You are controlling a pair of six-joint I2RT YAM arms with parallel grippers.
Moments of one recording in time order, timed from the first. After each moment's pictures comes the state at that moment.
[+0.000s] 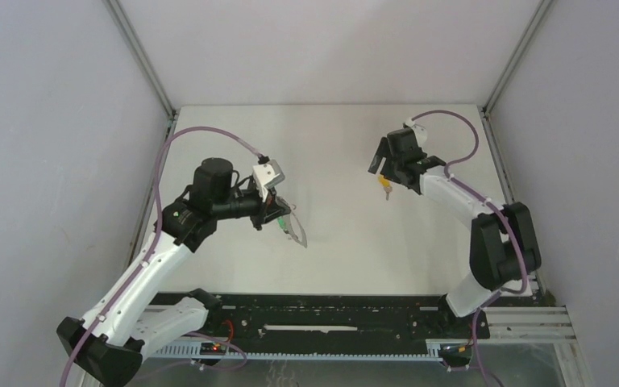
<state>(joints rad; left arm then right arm) -0.50 0.93 0.98 -0.55 0.60 0.21 0.37 1.57 1.10 -0.28 0.22 0.62</state>
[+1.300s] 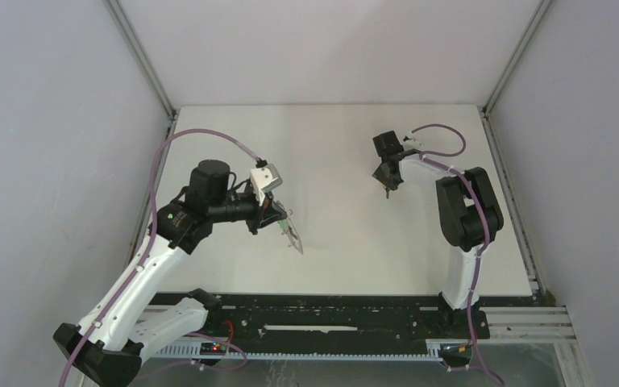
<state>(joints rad) -0.49 0.92 1.01 -0.66 0.61 0.24 0.34 1.96 1.31 -0.40 0.36 0.94</state>
